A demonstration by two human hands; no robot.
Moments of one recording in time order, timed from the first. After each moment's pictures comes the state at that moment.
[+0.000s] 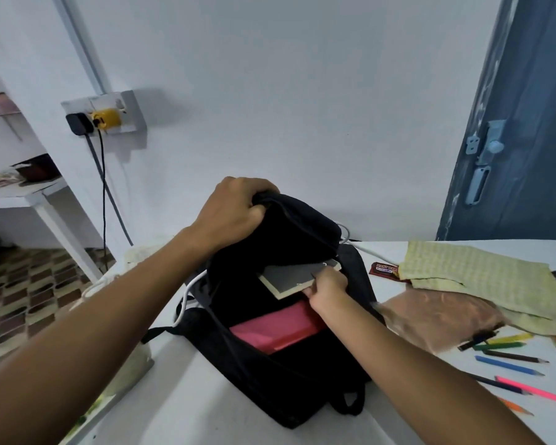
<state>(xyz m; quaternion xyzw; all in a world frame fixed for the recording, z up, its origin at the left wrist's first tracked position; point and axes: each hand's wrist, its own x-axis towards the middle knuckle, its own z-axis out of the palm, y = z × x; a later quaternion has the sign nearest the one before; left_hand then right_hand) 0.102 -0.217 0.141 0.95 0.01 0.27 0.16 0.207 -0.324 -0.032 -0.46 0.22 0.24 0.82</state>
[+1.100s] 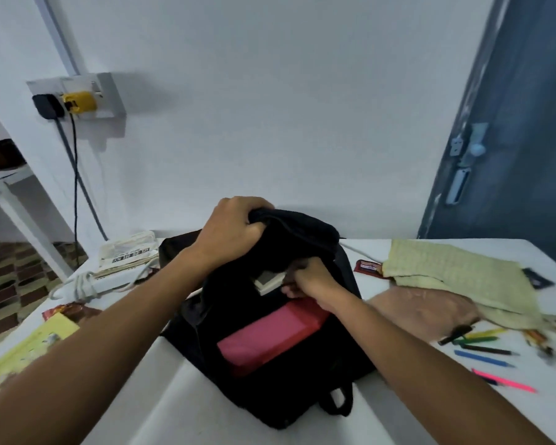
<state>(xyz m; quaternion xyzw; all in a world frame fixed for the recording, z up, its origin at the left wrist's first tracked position) 0.102 -0.207 0.102 0.93 0.05 0.24 0.26 0.212 -0.319 -0.036 -0.73 -0.13 0.30 0.61</state>
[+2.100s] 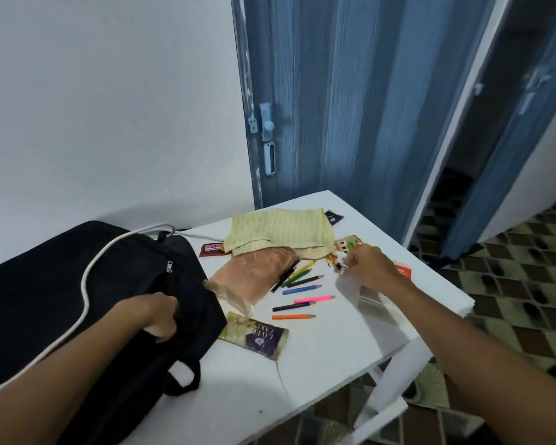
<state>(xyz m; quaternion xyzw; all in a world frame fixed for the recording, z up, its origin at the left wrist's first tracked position) 0.174 -0.341 -0.018 0.94 0.04 -0.32 -0.10 0.242 -0.726 -0.056 -0.97 0.04 0.02 0.24</state>
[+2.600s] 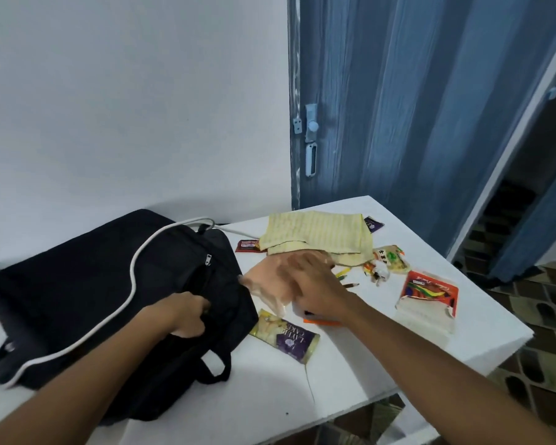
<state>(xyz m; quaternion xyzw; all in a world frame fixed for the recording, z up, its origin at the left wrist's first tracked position) 0.147 -0.325 -0.033 0.97 0.03 -0.25 -0.01 0.226 -0.591 -0.075 -0.94 -0.33 -0.02 0.13</state>
